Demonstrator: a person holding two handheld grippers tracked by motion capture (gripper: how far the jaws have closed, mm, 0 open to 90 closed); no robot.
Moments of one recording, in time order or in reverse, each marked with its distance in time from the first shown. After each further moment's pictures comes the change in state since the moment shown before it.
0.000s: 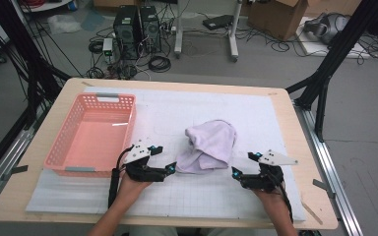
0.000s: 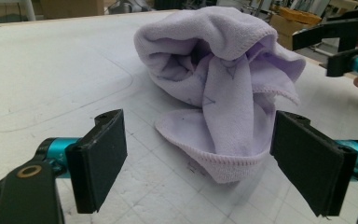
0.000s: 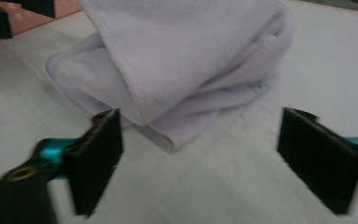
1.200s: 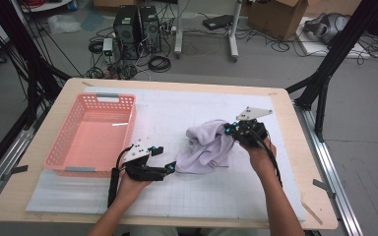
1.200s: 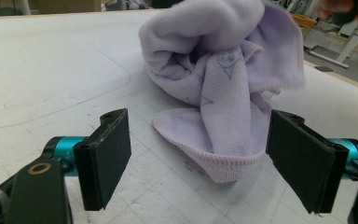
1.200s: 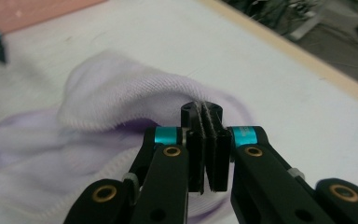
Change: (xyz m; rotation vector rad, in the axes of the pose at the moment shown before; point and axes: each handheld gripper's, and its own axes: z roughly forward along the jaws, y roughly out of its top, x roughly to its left) left arm 0.001 0.000 0.000 0.004 -0.016 -0.022; right arm -0.020 0.115 0.050 0.129 -0.061 -0.145
